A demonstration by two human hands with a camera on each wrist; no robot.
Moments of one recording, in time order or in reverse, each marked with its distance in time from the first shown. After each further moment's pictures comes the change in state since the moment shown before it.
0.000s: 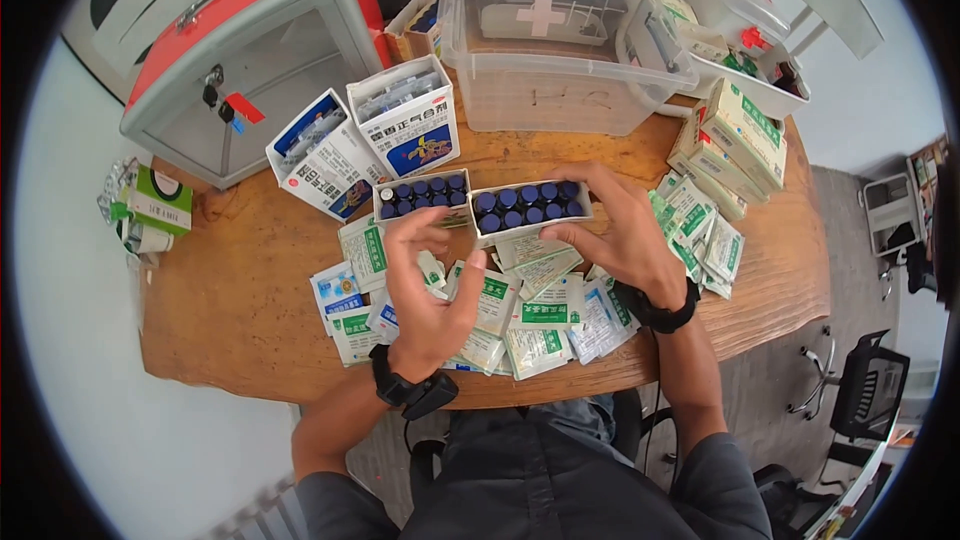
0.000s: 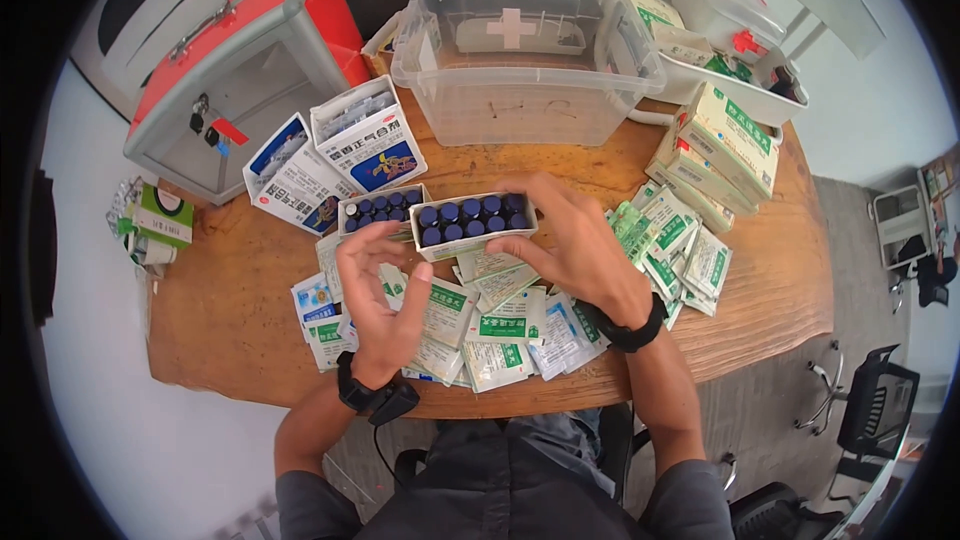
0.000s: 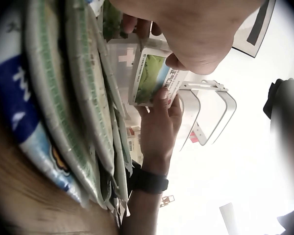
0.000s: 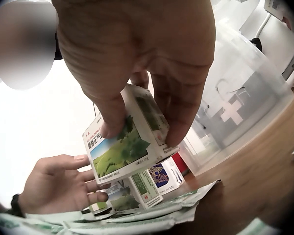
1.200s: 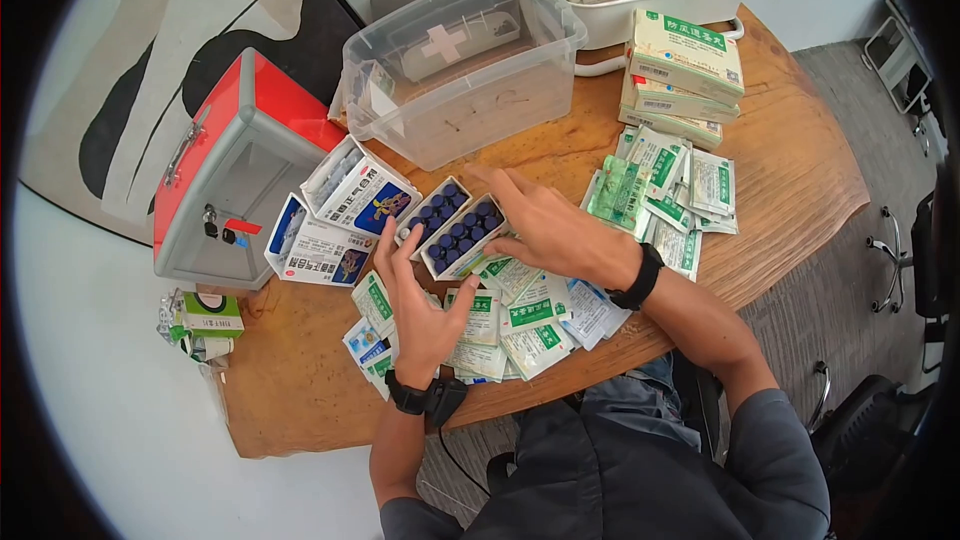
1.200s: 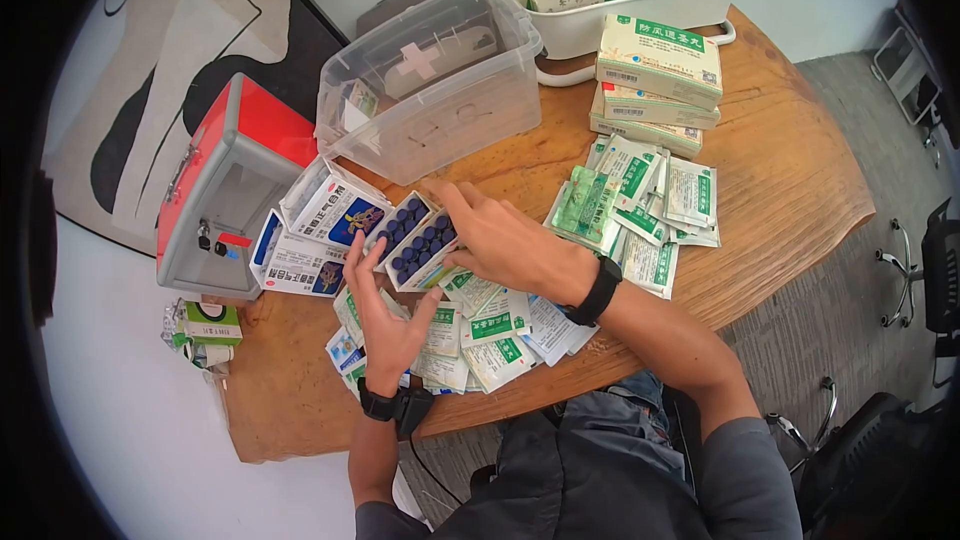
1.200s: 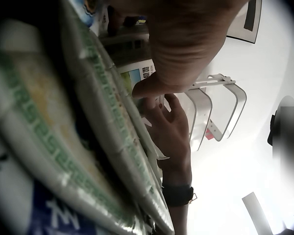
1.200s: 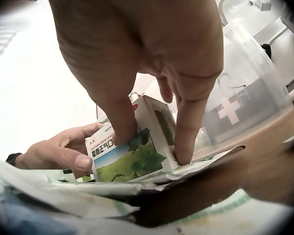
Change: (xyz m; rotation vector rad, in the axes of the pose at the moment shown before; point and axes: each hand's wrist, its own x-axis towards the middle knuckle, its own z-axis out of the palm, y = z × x) left_hand 0.023 -0.001 -0.001 0.529 -0.329 0.127; right_hand -0.009 0.007 0.019 0.097 -0.078 0.169
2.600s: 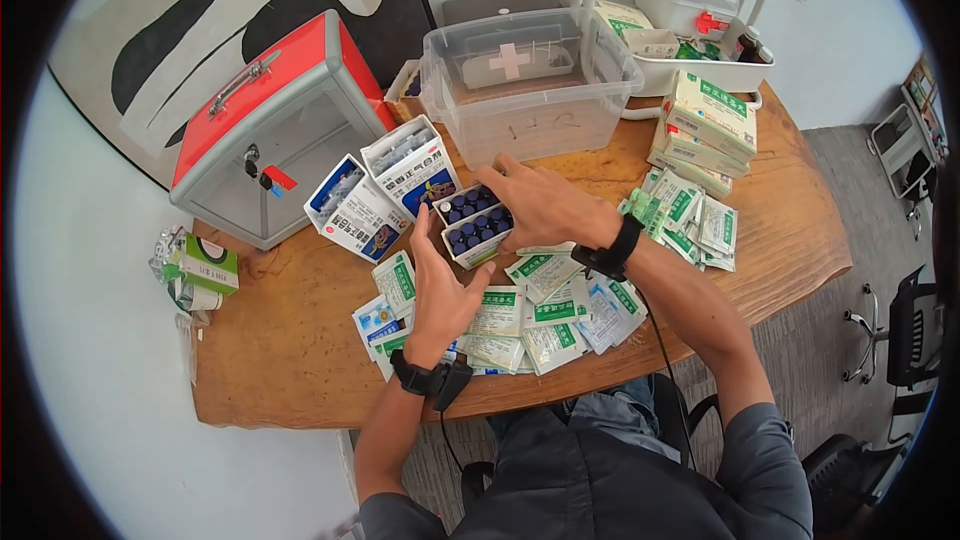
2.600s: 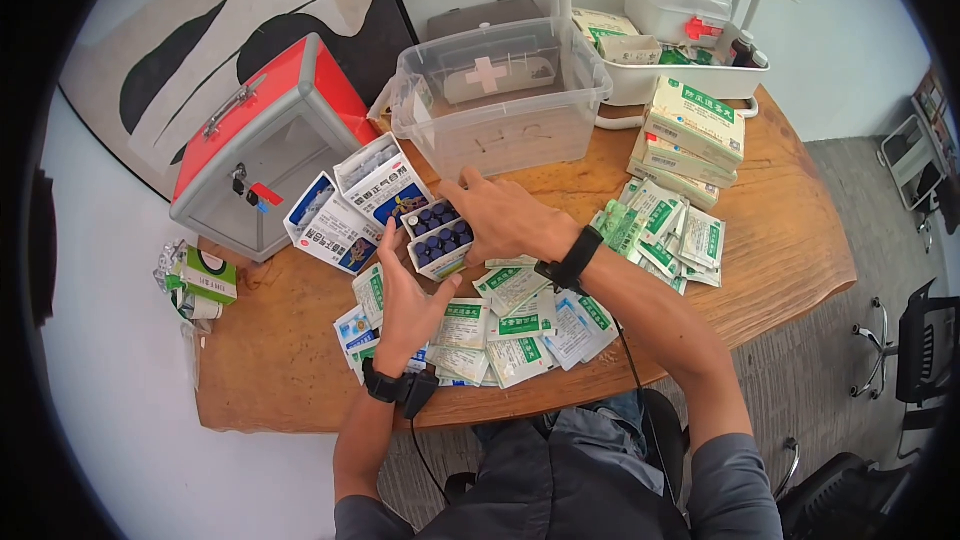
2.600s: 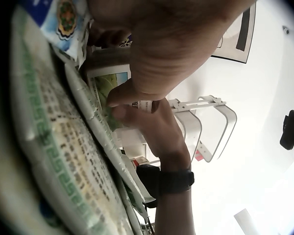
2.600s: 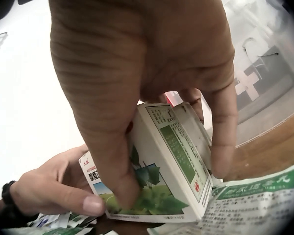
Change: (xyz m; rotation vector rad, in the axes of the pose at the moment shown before) left_hand -0.002 -0.016 0.000 -0.261 0.023 -0.156; right_hand 0.068 -0.018 0.010 -0.421 -0.258 -0.100
